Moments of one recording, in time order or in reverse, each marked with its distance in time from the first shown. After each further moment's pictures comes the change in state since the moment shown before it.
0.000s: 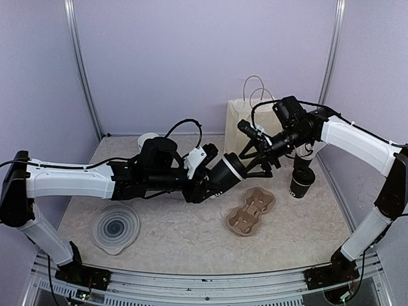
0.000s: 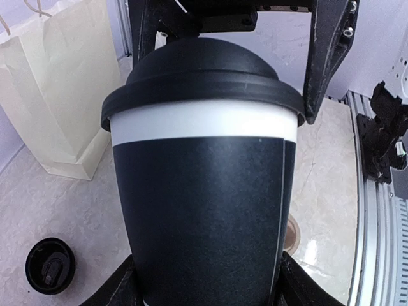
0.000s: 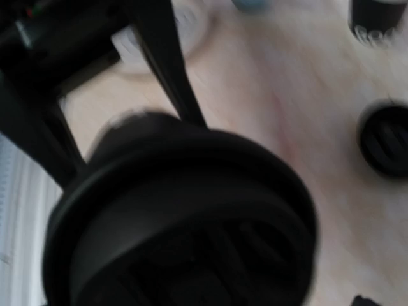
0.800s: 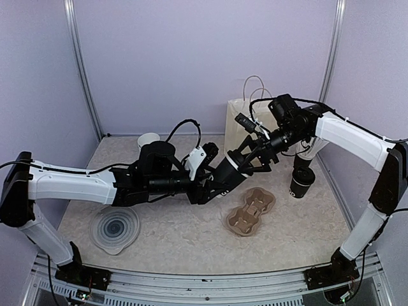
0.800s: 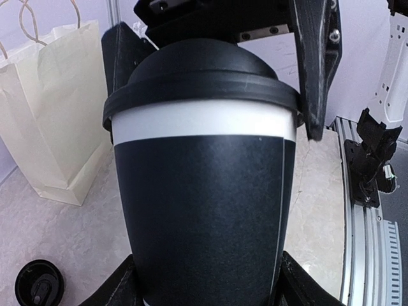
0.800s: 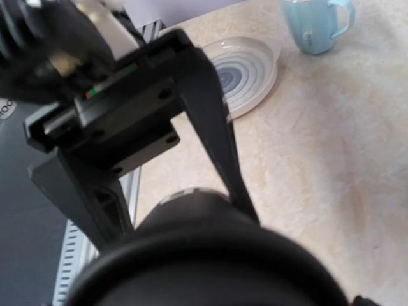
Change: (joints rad) left arm -0.035 -0.014 -0.061 0.205 0.008 -0.060; right arm 0.000 0.068 0.107 -0.052 -0.218 0.080
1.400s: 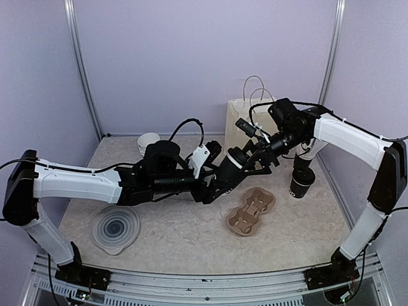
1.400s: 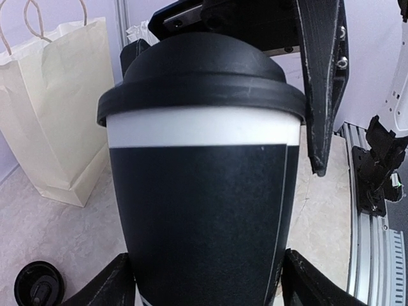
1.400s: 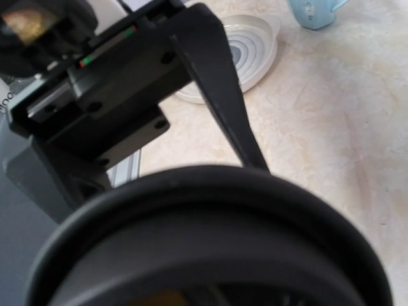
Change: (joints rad) left arm -0.003 0.042 0.032 0.019 -0.031 -0.027; right arm -0.007 0.019 -0.023 -0.041 0.002 -0.030
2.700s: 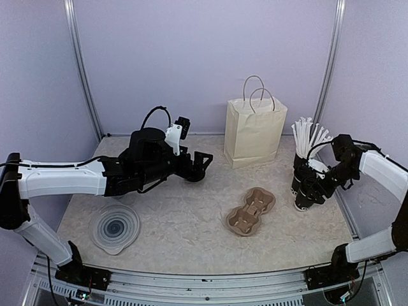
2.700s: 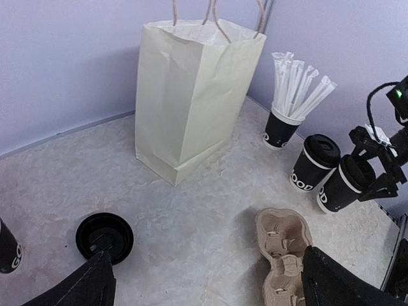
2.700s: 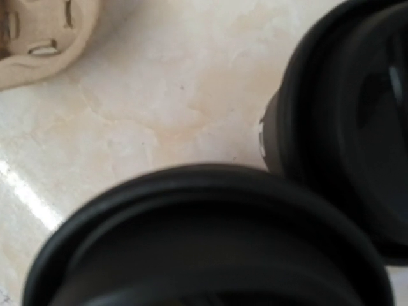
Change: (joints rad) left arm 0.075 -0.102 0.013 -0.114 -0.328 -0.281; right arm -0.538 -0.423 -0.598 0.034 0.739 -0.188
